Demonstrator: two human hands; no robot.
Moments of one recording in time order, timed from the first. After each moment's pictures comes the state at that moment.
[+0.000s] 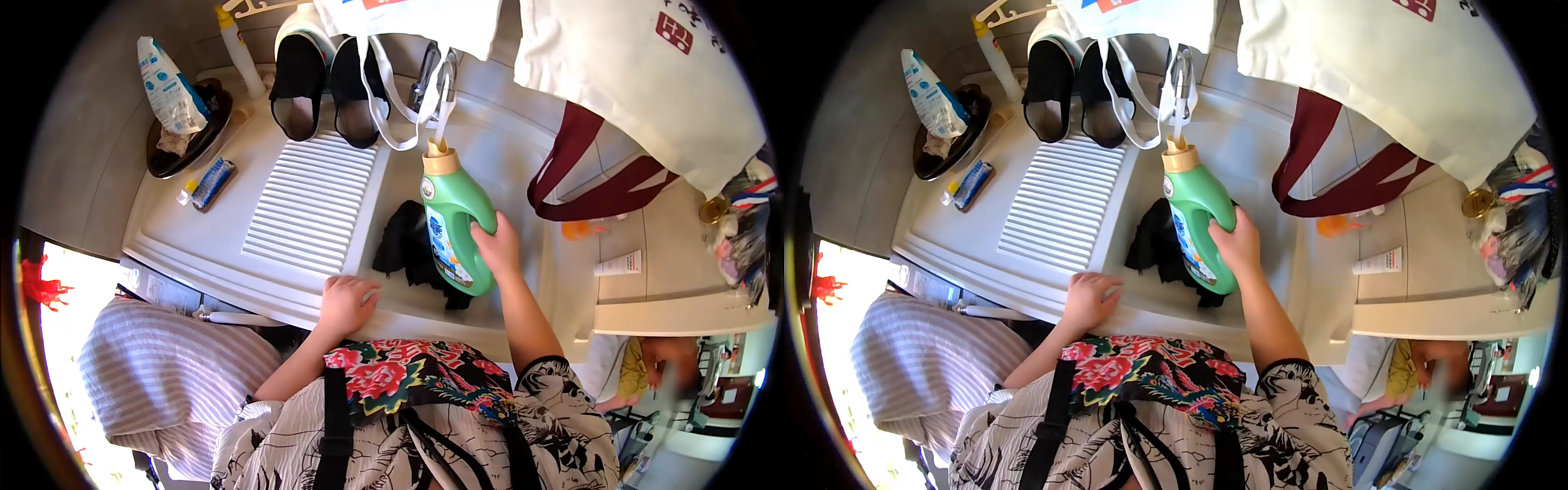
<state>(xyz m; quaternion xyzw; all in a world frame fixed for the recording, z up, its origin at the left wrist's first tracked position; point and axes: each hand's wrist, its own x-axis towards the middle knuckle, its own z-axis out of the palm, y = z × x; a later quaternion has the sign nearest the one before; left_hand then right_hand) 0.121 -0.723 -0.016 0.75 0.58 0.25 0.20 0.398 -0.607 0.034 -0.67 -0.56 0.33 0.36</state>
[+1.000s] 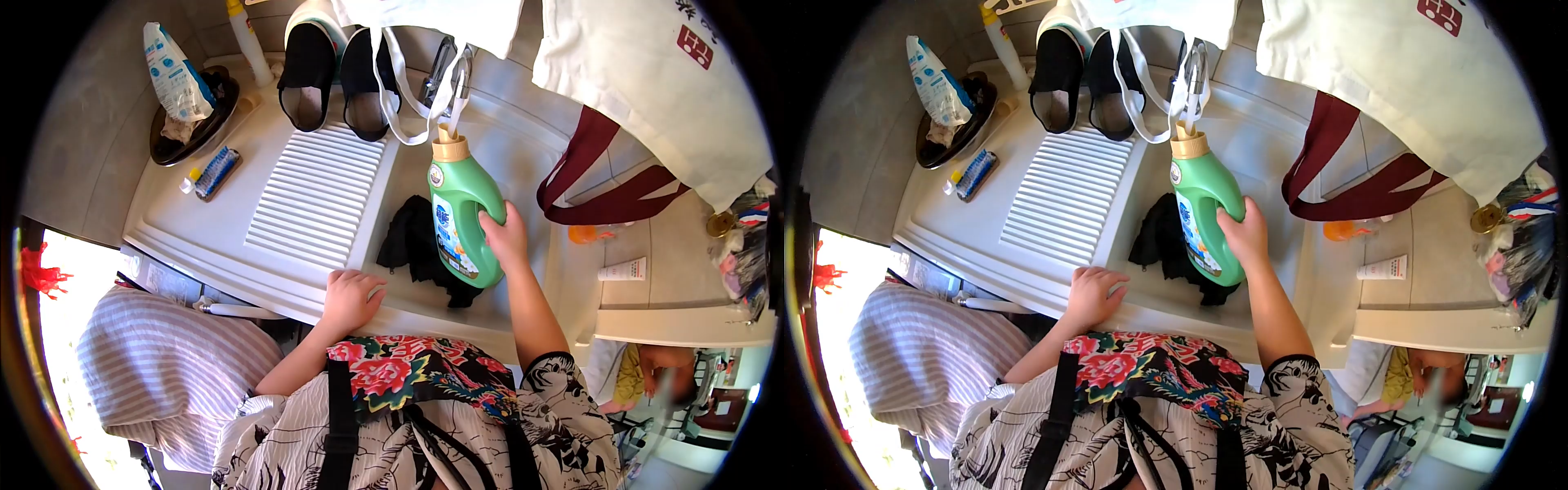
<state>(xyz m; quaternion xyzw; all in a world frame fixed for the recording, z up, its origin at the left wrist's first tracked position) 0.123 -0.723 -0.018 0.75 0.58 0.24 0.18 0.398 -0.589 0.032 -0.64 -0.56 0.37 0.38</state>
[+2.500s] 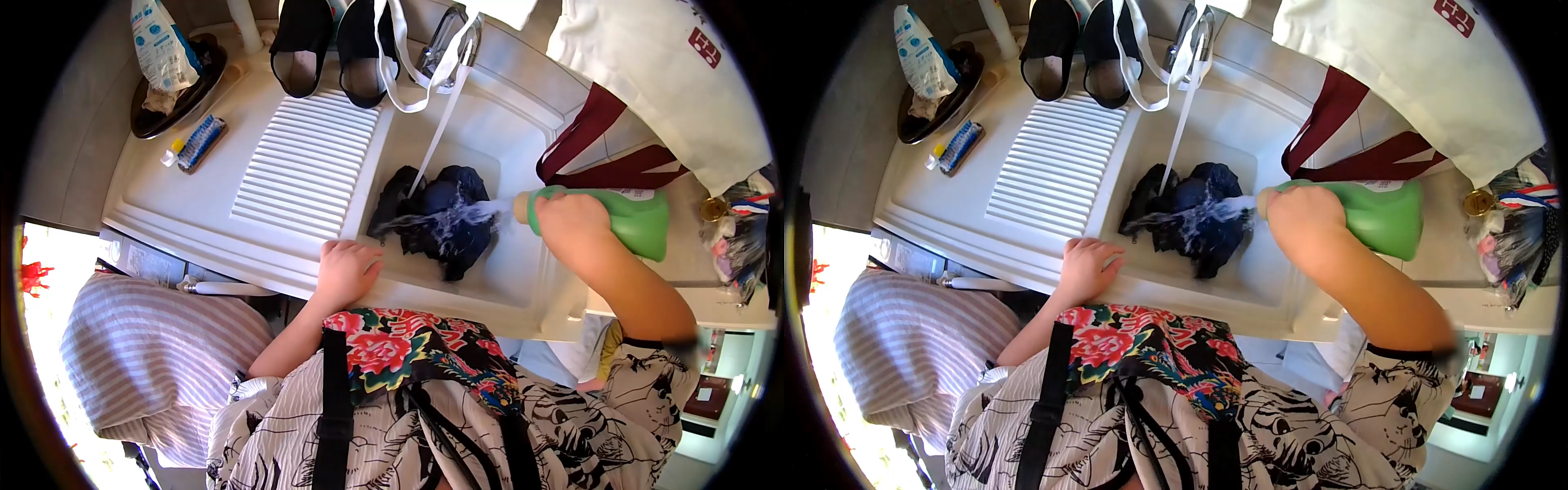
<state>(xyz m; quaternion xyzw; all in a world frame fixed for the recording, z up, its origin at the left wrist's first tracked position) 0.121 -0.723 -0.014 0.75 0.57 0.26 0.20 0.403 -0.633 0.200 -0.45 -0.82 -0.14 -0.32</state>
